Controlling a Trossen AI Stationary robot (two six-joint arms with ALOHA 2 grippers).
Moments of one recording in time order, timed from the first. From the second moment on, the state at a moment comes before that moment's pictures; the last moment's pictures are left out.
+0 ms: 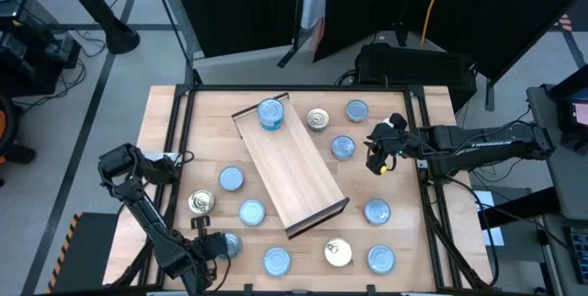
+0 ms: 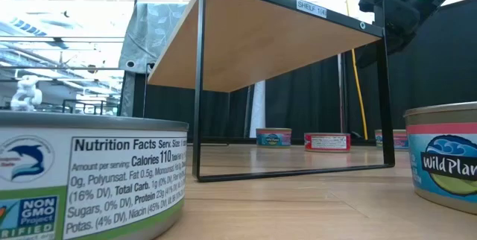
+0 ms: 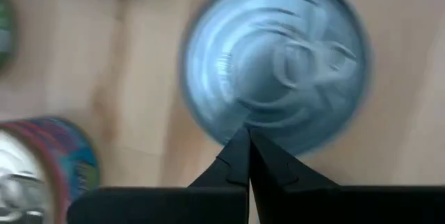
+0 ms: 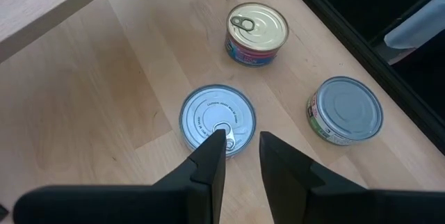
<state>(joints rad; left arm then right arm) -1.00 1.79 1.15 -0.96 -0.28 -1.20 0.01 0.87 0.70 -0.68 0.44 0.36</state>
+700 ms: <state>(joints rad) -0.83 1.67 1.15 -1.20 -0.44 -1.22 0.01 0.87 0.70 -0.68 0.44 0.35</state>
